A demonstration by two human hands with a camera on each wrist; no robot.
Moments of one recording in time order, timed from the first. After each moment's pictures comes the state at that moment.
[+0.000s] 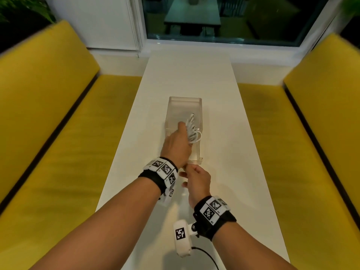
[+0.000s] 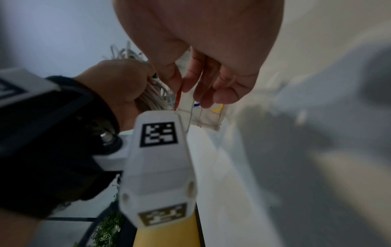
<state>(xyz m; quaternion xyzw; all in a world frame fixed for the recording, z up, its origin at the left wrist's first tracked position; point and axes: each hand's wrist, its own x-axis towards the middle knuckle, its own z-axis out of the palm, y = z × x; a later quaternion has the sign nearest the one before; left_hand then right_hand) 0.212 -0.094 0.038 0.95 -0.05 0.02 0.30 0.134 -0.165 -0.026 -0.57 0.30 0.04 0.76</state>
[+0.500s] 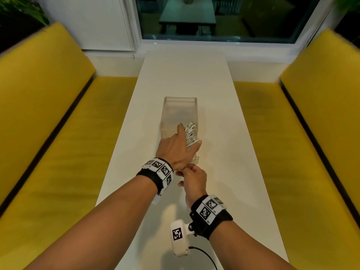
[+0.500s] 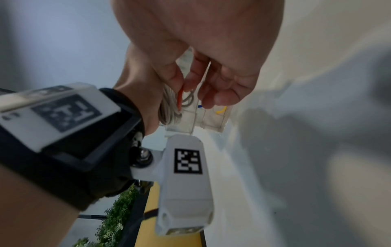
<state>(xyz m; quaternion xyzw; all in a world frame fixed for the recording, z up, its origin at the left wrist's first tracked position) 0.214 -0.096 0.023 0.97 -0.11 0.00 0.20 0.136 -0.165 -0.025 -0.58 0.30 0.04 0.76</state>
